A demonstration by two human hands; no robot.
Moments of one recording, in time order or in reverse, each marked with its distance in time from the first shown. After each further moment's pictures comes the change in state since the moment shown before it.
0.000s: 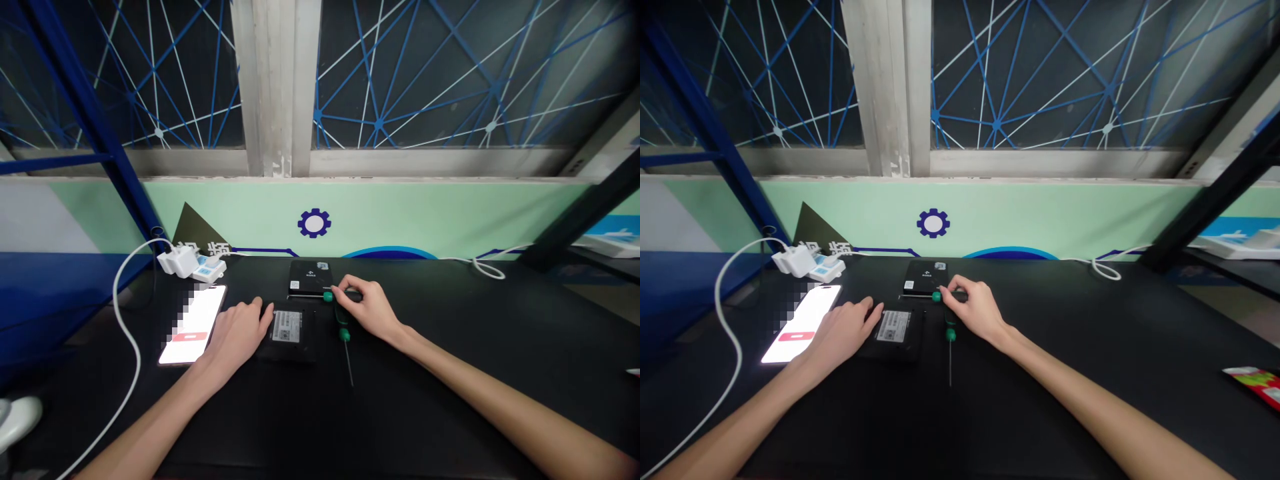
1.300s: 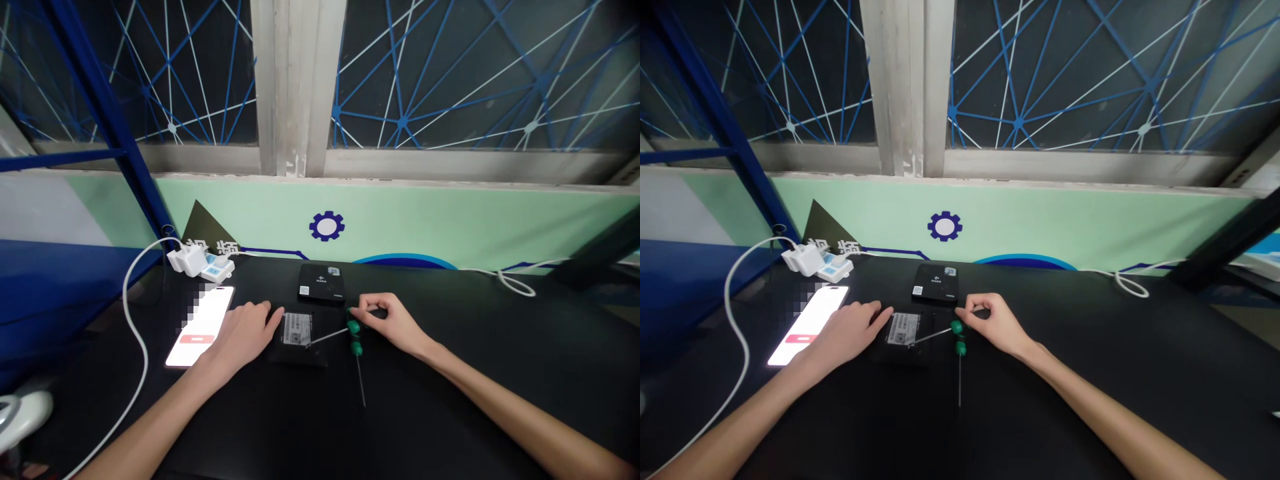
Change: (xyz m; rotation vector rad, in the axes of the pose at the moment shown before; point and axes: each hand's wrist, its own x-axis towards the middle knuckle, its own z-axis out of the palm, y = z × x) left_hand 0.008 -0.008 -0.007 -0.128 -0.049 0.045; right_hand 0.003 0.012 -0.011 0.331 -0.262 0.063
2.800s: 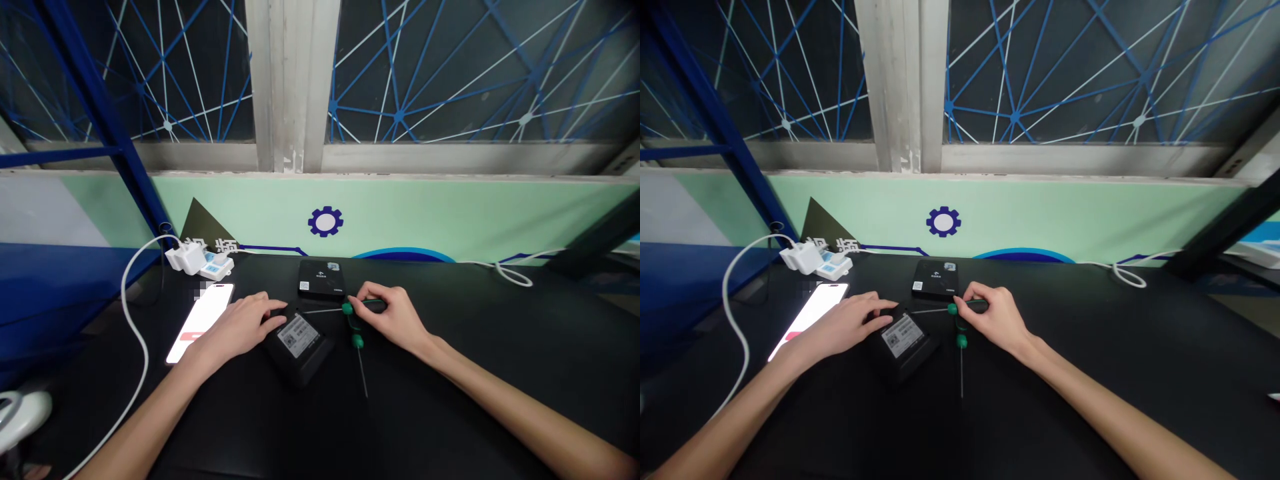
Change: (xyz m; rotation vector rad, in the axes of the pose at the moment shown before) left_hand -0.001 -0.016 -0.013 -0.186 -0.105 0.217; right_hand -0.007 -0.007 0.006 -0.362 0.233 -0.136
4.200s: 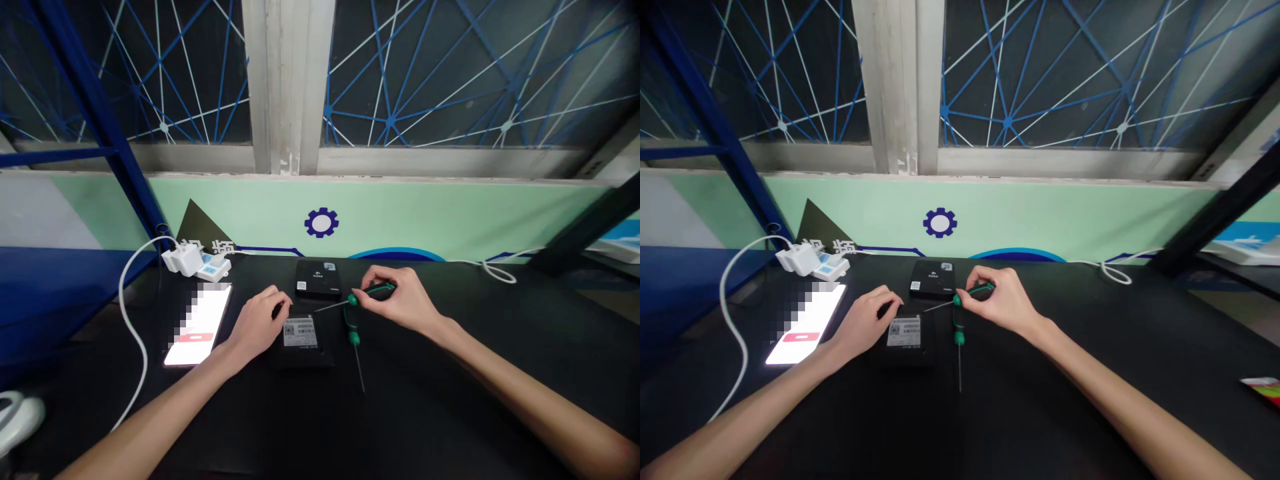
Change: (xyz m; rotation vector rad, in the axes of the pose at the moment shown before) left_hand 0.021 0.007 0.038 -0.187 0.343 0.086; right_hand 0.016 -0.014 -0.031 -0.046 0.033 -0.091
